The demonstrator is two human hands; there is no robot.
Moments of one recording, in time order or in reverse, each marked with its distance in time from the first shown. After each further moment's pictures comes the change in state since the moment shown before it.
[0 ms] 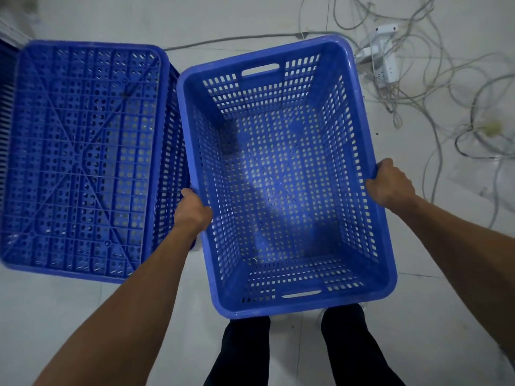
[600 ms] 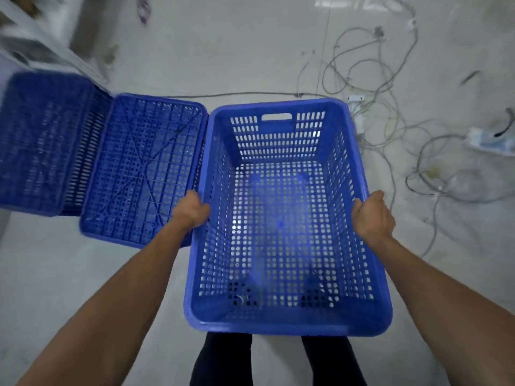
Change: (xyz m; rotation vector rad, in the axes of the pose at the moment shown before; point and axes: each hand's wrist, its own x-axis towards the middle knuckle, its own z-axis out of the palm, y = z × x) left_hand -0.186 0.048 -0.142 0.098 -0.024 0.065; right_hand -0.169 0.024 -0.133 0.077 0.244 -0.050
